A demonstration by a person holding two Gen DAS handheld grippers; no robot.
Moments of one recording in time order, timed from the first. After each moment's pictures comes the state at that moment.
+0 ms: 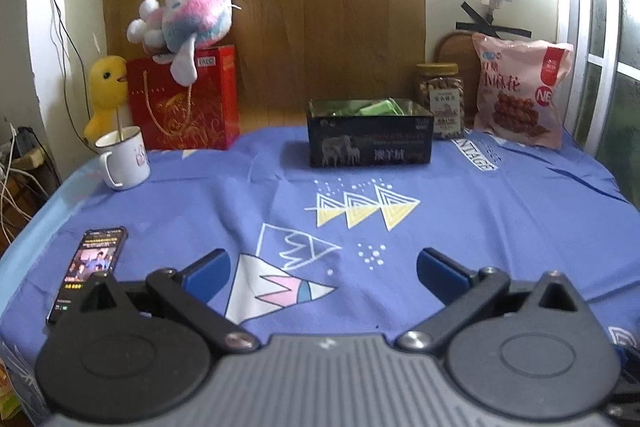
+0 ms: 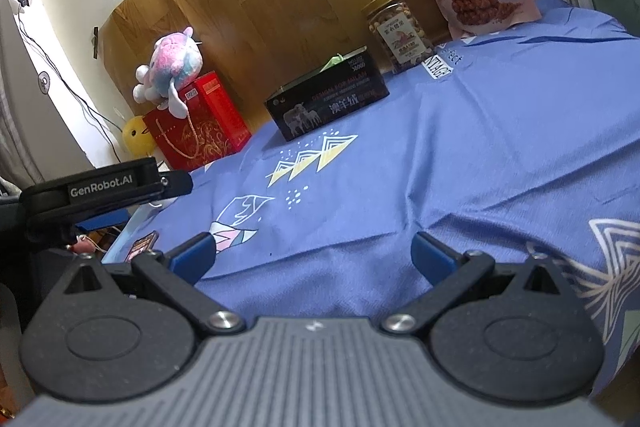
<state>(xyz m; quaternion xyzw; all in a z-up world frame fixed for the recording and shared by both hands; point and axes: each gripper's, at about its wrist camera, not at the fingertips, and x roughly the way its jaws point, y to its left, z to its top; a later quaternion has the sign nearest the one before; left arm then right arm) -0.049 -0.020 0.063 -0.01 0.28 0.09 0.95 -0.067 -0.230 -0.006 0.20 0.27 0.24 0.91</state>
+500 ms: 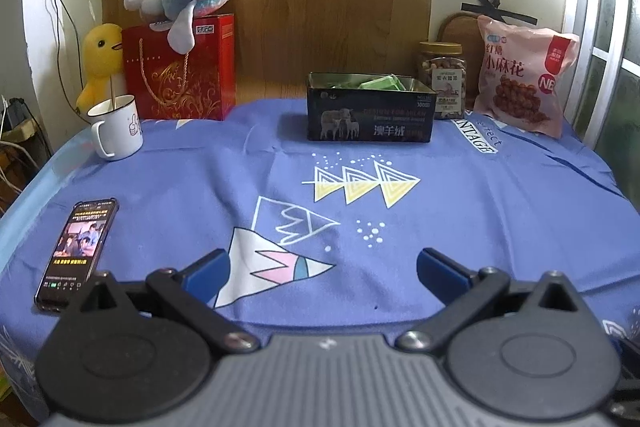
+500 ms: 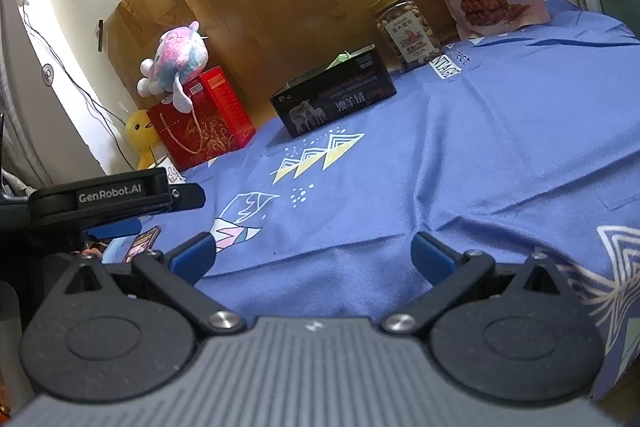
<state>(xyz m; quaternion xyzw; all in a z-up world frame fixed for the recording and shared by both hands) -0.044 -0.008 0.057 -0.04 0.32 0.09 0.94 -0.065 -0.225 -0.004 0.19 0.27 0.25 0.91</state>
